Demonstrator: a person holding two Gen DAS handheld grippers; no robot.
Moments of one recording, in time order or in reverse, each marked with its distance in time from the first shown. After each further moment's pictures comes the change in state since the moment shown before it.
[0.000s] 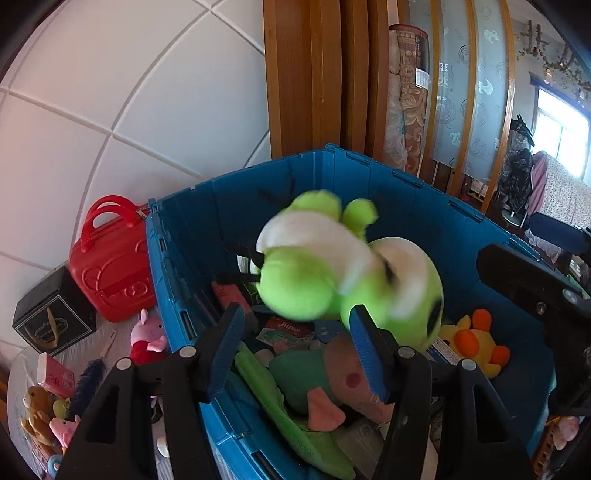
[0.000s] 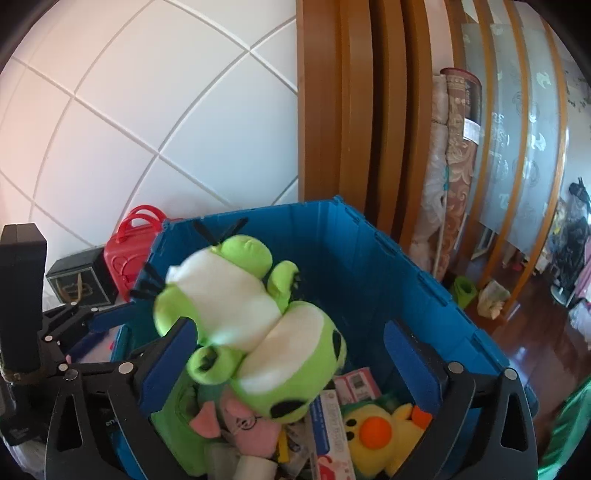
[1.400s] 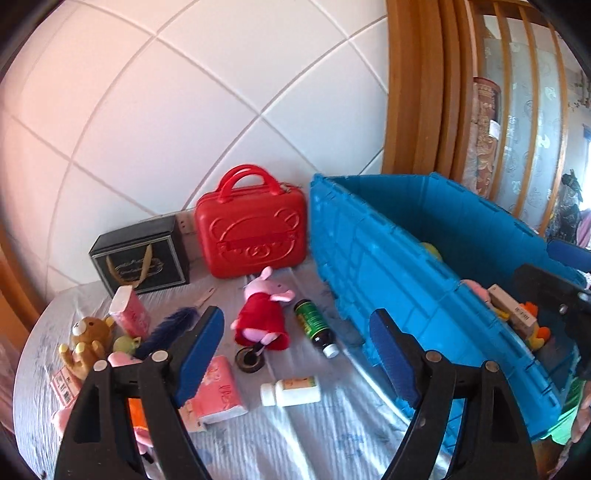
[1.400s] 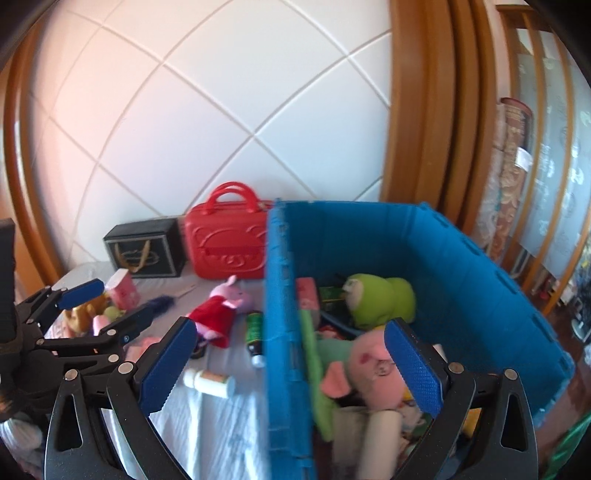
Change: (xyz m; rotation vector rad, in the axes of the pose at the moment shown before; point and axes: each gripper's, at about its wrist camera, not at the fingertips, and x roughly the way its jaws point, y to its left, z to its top) left arm -0.130 0.149 -0.132 -0.221 -0.086 0.231; right arm -0.049 0.163 -0.040 -0.129 0.007 0.157
